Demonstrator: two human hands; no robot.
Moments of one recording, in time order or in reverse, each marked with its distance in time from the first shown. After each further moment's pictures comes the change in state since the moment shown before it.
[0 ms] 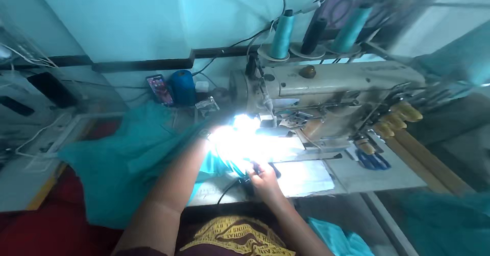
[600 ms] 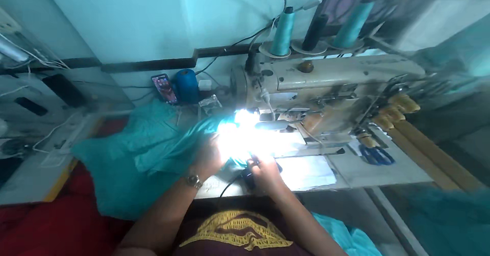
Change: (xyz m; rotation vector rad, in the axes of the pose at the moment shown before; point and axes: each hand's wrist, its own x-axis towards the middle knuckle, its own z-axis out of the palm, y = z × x) left_hand -0.061 -0.090 0.066 0.362 0.477 0.628; right_hand 0.010 -0.015 -0.010 -0.377 -0.108 -0.017
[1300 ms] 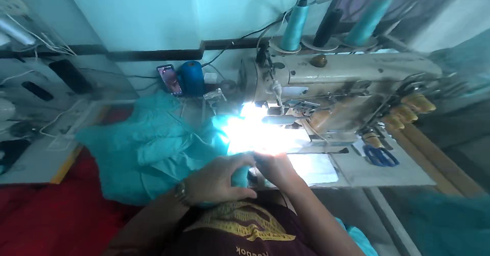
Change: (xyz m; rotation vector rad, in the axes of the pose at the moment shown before) left_hand -0.033 0.057 -0.067 -0.653 -0.183 0.195; right_hand 0.005 0.005 -0.023 -0.089 0.064 -0.493
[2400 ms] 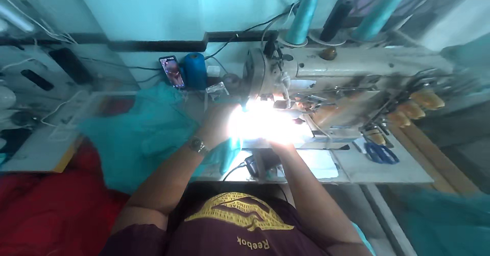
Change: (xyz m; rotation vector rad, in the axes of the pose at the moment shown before) left_hand 0.064 -0.046 -0.035 0.664 0.111 -0.368; right_hand 0.051 0.013 -0.004 0.392 -0.017 0.784
